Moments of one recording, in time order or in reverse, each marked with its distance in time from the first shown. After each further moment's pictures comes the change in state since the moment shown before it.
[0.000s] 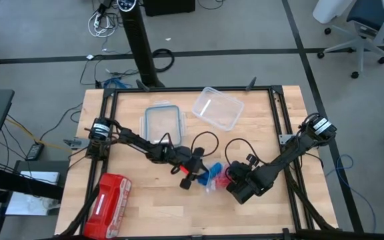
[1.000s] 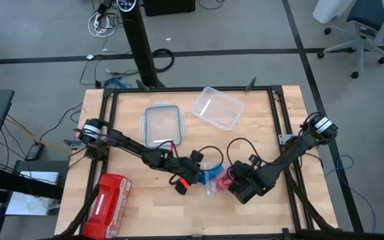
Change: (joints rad) left arm -0.113 -0.093 0.115 -0.448 -0.262 0.250; right arm 0.018 -0.024 0.001 -0.043 -0.055 0.046
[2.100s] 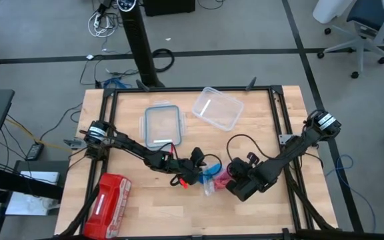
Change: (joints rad) left arm 0.000 0.063 -0.045 0.136 -0.285 0.448; right arm -0.027 -0.060 0.000 0.059 0.059 -0.031
